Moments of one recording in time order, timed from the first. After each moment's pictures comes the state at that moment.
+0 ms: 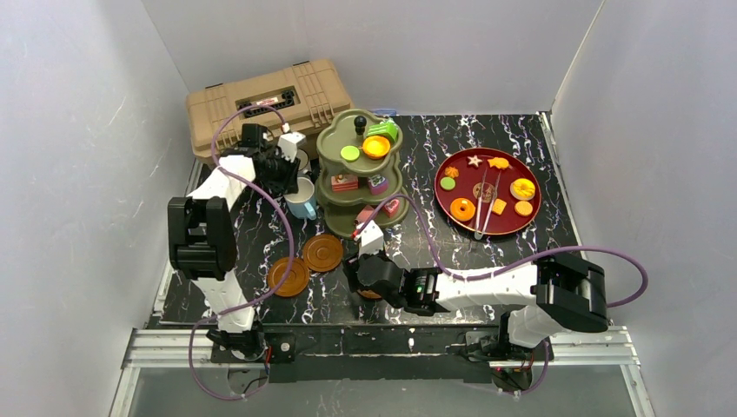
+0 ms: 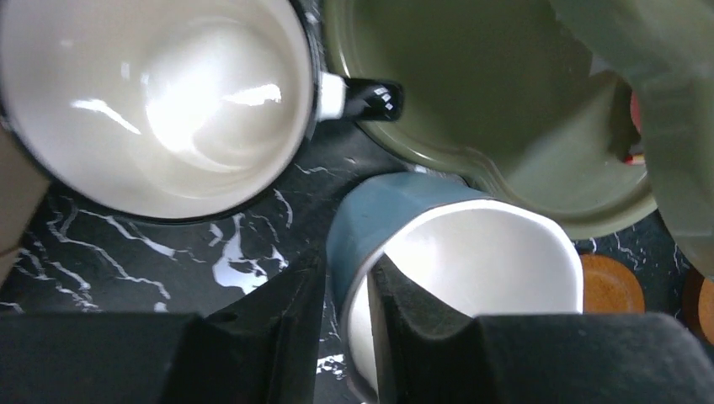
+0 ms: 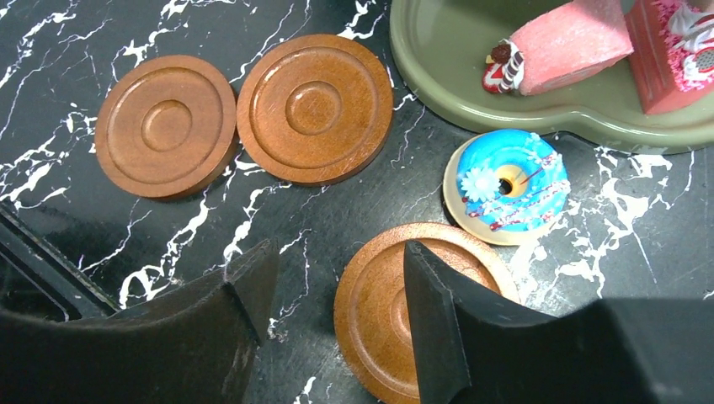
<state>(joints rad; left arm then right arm) -0.03 1.81 1.37 -0.60 0.45 0.43 1.38 1.48 0.77 0.16 0.59 0.49</state>
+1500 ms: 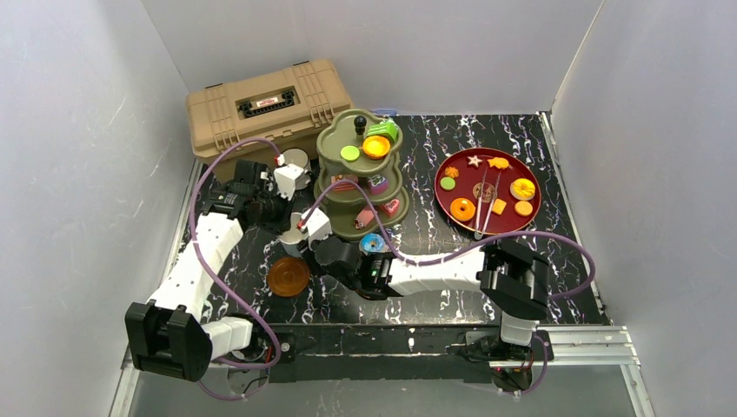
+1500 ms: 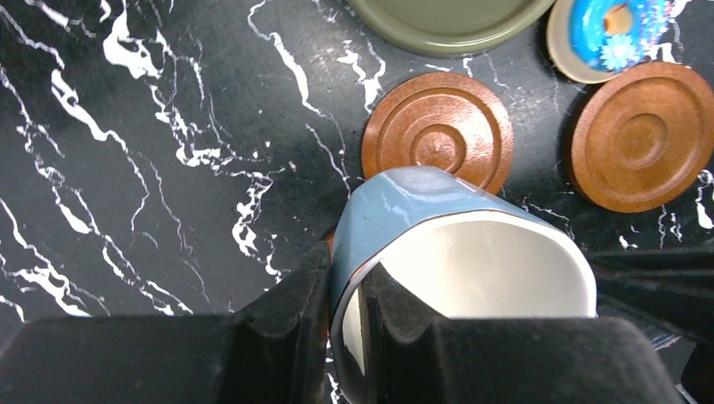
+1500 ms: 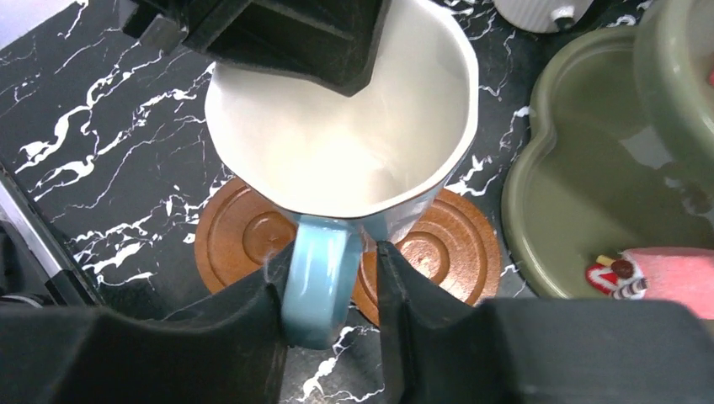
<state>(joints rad) -0.20 1.18 1.02 -0.84 0.25 0.28 1.35 1.77 1.14 0.25 0.45 0.25</state>
